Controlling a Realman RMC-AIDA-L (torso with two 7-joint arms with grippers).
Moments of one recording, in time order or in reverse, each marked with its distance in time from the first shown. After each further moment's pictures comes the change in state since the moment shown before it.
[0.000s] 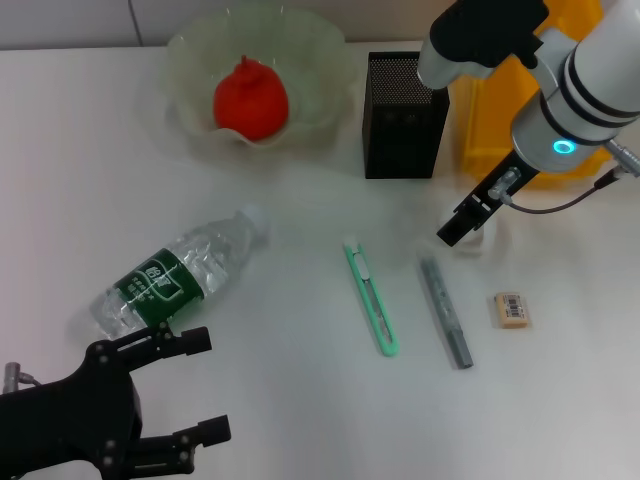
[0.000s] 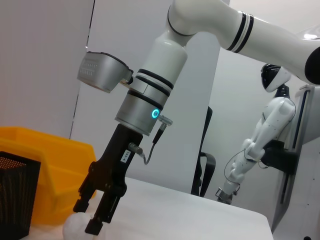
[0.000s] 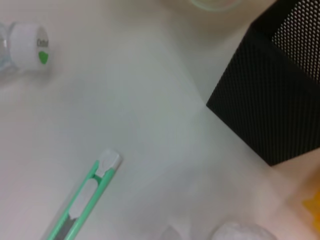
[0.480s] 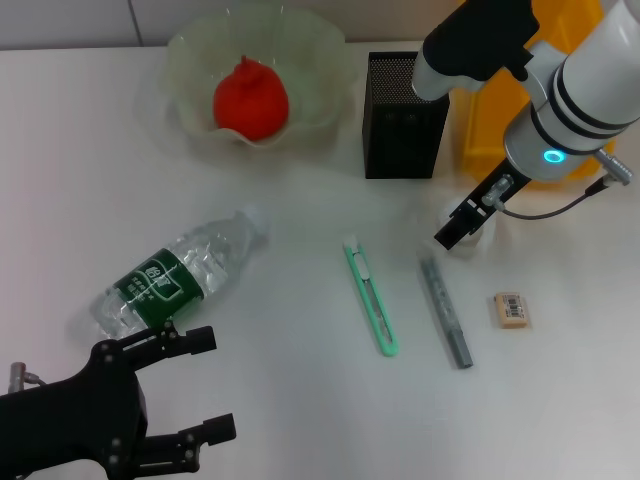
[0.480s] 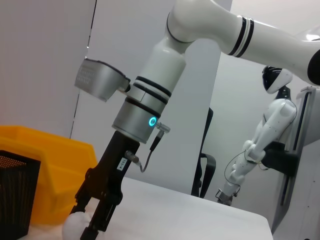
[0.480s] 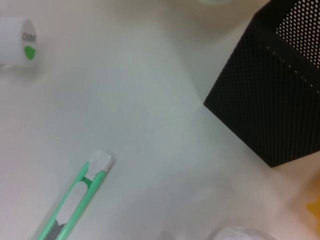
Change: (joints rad) left arm -0.001 -0.009 0.000 0.000 0.000 -0.007 -0.008; right arm 0.008 0.001 -0.027 0.071 0.002 0.073 0.005
